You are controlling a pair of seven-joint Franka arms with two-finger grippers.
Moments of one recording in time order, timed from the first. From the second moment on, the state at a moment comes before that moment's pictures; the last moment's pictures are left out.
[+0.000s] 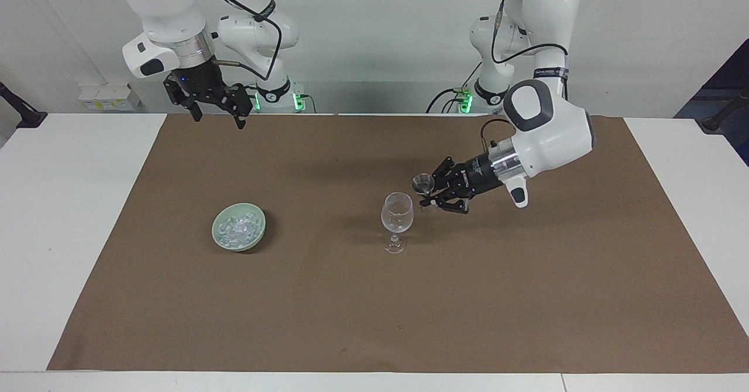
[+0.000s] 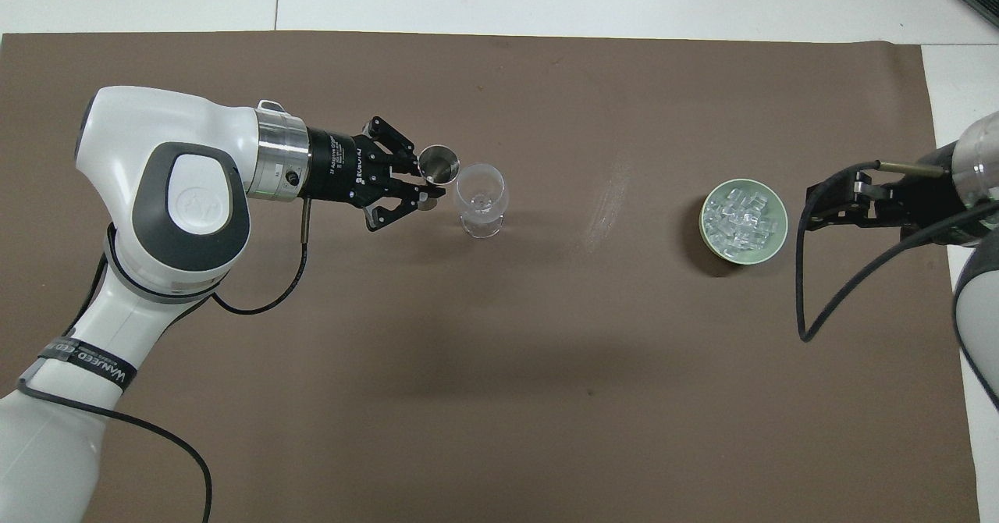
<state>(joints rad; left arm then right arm) -0.26 0.26 -0.08 -1.76 -0.99 2.09 -1.44 0.02 0.01 0.08 -1.52 -0.02 1.49 0.31</state>
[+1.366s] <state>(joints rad) -0.36 0.26 -0.08 -1.69 -0.66 2.22 -1.53 0.02 0.01 0.08 -1.52 -0.02 1.49 0.31</state>
